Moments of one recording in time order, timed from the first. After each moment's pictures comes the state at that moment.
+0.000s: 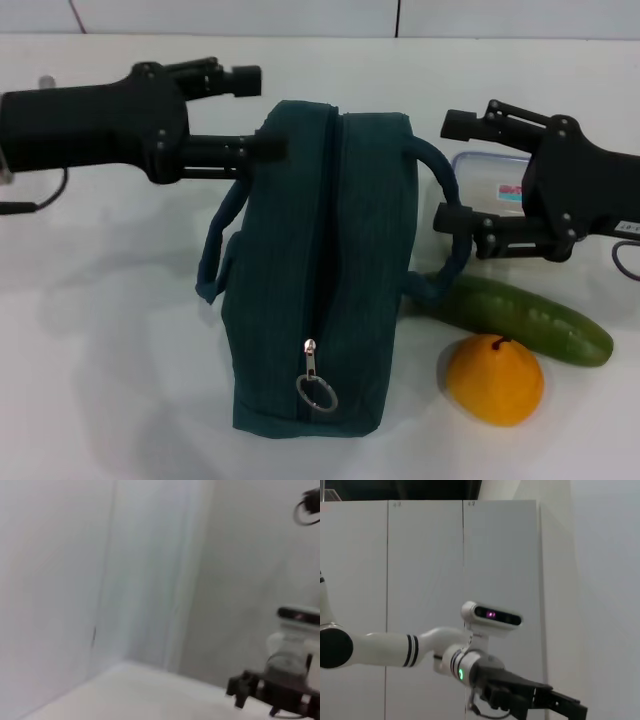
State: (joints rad) left arm -0.42 -2.01 0.95 1.05 1.60 1.72 -1.70; right arm 0.51 2.02 -1.09 -0.62 -1.37 -1.76 1.08
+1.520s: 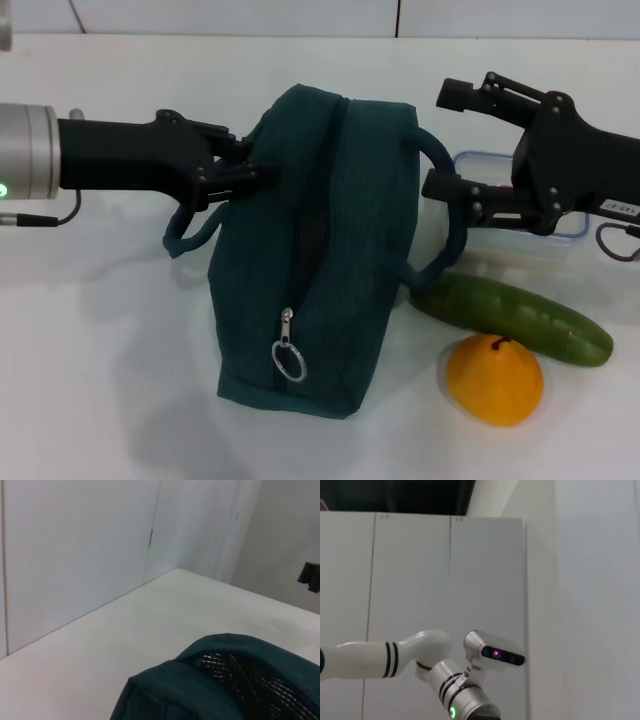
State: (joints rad) left arm -0.45 -2.08 0.94 1.14 1.95 1.59 -1.78; right arm 0.54 2.02 -1.10 -0.55 -1.30 -1.72 1.02
